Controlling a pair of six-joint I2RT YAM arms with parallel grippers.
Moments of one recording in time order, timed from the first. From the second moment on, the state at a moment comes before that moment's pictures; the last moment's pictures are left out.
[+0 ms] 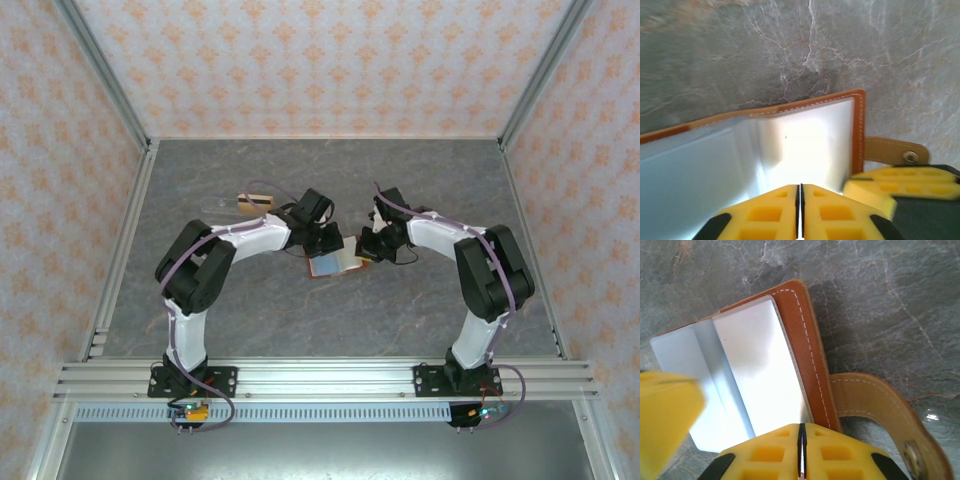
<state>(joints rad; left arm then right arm) -0.60 1.92 1.27 -0.33 0.29 -0.89 0.40 1.78 1.06 -0.50 -0.42 0.58</state>
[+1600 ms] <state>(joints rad) -0.60 1.86 1.21 -0.46 0.18 -0.88 0.43 1.82 1.08 -0.50 -0.34 0.58</state>
